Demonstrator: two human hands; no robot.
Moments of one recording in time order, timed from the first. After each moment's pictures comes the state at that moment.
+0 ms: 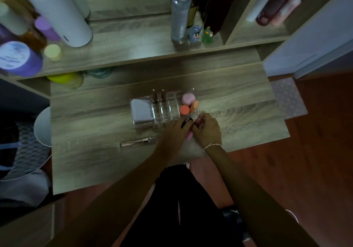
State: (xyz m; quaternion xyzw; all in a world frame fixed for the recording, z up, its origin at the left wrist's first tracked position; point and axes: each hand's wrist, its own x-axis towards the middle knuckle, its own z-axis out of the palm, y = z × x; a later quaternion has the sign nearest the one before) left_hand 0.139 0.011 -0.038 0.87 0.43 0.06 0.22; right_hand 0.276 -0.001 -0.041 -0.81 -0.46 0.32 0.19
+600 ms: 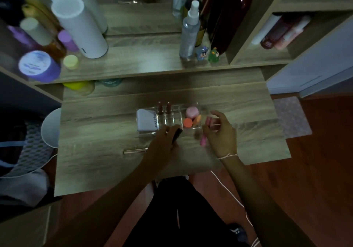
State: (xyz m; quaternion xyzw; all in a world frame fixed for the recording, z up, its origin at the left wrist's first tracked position) left_hand 0.102 0.010 -0.017 0.75 0.53 0.19 0.34; right_hand 0.295 0.014 0.029 -0.76 -0.49 0.29 0.33
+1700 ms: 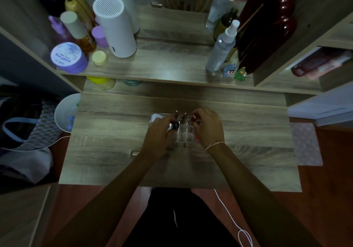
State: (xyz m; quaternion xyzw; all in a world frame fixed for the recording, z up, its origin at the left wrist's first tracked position) left_hand 0.073 0.058 -0.010 0.67 0.62 0.29 0.28; right_hand 0.239 0.095 0.021 -0.64 -0.72 0.20 0.17
